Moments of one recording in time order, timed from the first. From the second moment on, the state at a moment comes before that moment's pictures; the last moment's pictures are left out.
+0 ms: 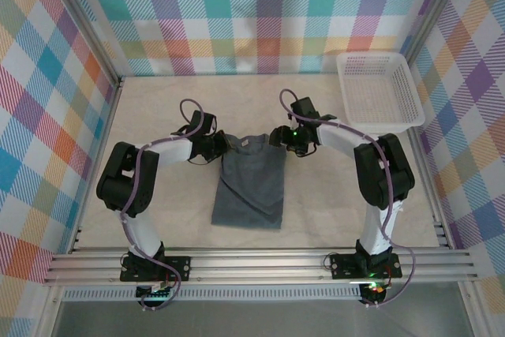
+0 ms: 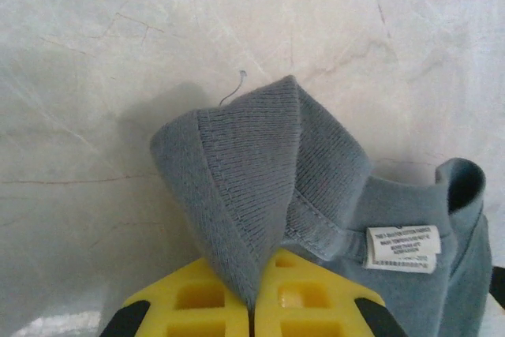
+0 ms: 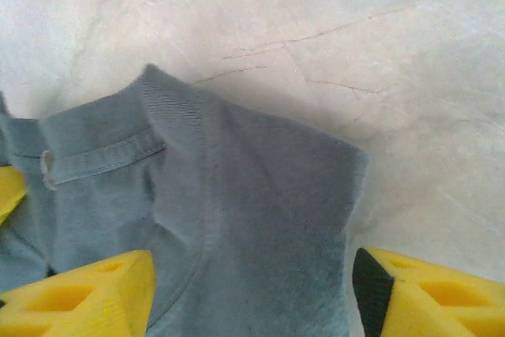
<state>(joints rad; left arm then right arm) -0.35 1.81 1.03 -0.15 0.27 -0.83 0.44 1.90 1.26 -0.44 -0.32 0.63</state>
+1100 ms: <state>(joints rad) -0.25 1.17 1.05 0.01 0.38 -0.79 0.41 1.58 1.53 -0.23 -0.67 0.54</state>
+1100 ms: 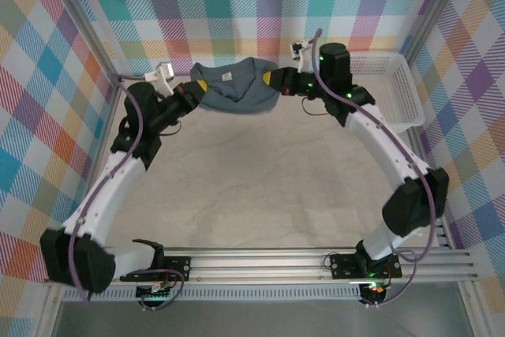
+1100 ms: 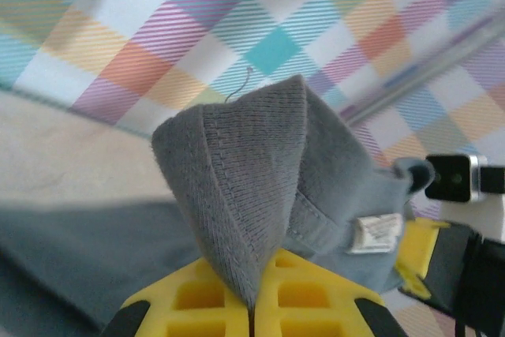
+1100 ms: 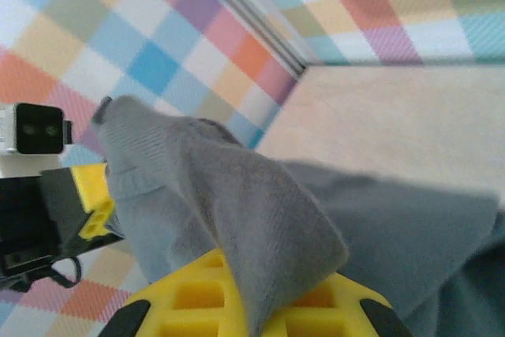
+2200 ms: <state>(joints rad) -0.37 1.36 0.60 -0.03 -0.02 -0.64 0.46 1.96 1.21 -0.22 -0.64 0.54</state>
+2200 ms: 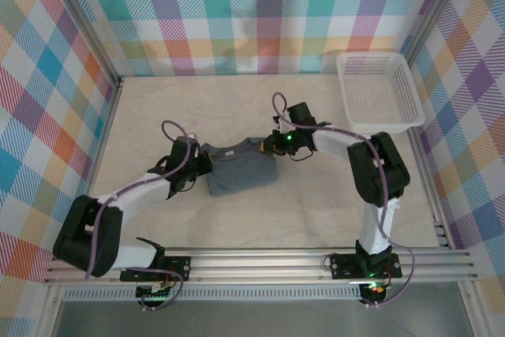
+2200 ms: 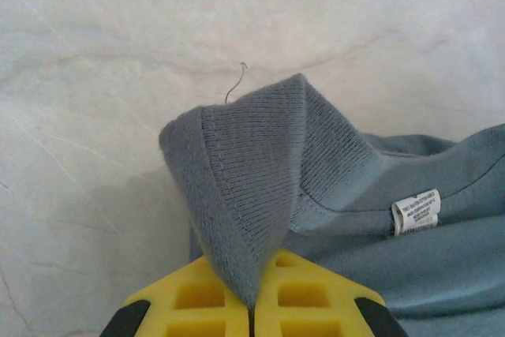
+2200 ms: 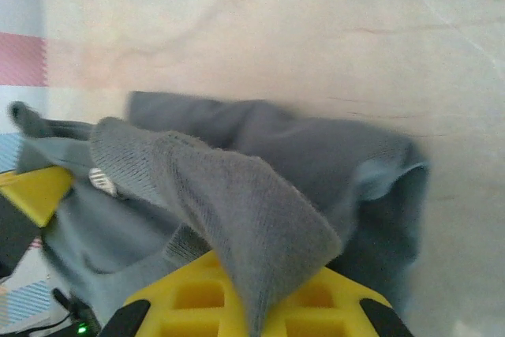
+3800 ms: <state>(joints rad) -0.35 0.88 0.78 -0.61 -0.05 -0.71 0.80 2.12 1.51 -0.25 -0.42 0.98</state>
